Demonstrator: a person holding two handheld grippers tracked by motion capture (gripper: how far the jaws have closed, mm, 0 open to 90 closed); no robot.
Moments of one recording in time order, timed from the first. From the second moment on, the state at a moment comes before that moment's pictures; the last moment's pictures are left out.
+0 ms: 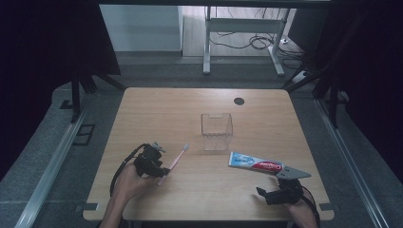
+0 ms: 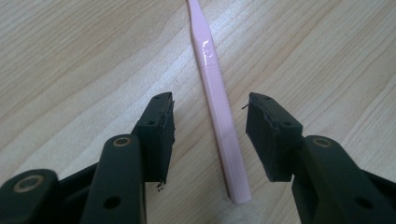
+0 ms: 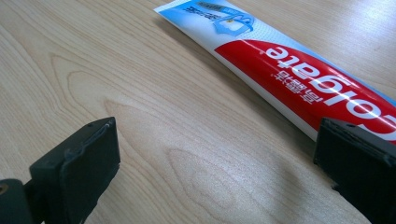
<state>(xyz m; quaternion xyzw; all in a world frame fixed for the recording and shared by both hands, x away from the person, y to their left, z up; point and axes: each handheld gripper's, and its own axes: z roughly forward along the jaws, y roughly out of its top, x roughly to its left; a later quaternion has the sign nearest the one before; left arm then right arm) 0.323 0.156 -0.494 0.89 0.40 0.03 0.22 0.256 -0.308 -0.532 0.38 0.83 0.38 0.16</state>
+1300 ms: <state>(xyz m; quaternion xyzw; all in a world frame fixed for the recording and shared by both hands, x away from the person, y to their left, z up) 0.364 0.111 -0.499 0.91 0.40 0.01 0.13 0.256 -0.308 -0.532 0.38 0.83 0.38 0.16</state>
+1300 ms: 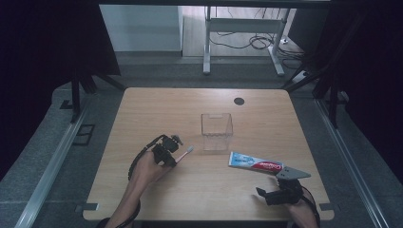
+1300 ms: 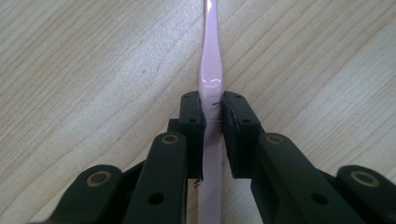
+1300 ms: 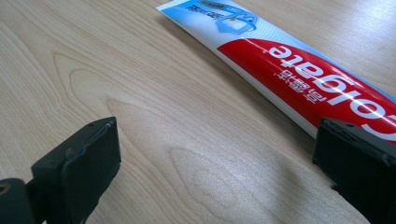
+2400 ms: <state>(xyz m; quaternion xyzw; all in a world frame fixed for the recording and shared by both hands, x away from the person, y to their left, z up) 0.355 0.139 -0.443 0.88 0.40 0.05 0.26 0.256 -0.307 -0.532 0.38 0.83 0.38 0.16</state>
